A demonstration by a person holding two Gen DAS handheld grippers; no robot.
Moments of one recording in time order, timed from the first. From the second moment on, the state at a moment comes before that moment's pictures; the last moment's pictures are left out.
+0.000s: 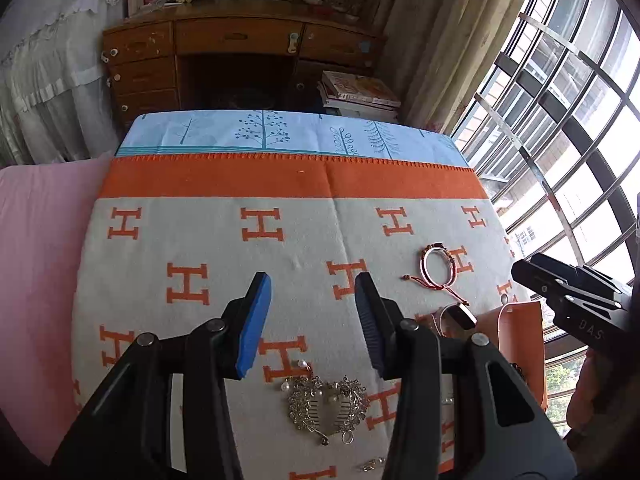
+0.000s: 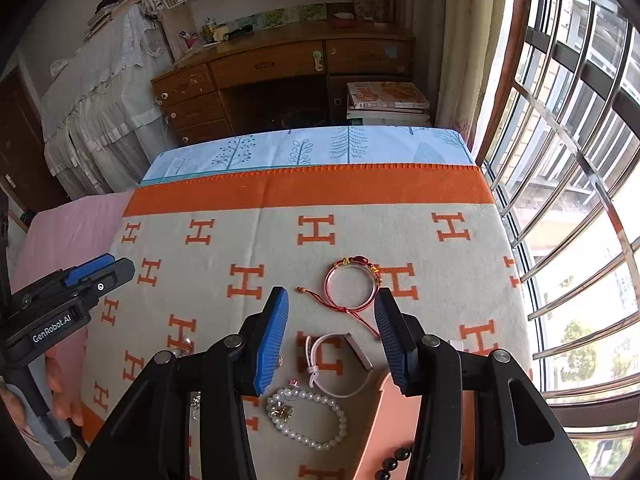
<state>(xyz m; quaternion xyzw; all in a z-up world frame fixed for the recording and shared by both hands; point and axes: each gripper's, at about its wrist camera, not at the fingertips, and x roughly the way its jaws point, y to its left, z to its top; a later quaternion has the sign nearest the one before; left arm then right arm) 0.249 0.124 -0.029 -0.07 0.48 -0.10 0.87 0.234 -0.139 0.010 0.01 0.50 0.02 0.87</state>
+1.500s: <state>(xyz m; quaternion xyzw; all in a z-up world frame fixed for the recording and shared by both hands) 0.204 0.088 -0.103 0.05 0.60 -0.13 0.79 0.185 -0.188 0.003 0.10 0.49 0.11 0.86</state>
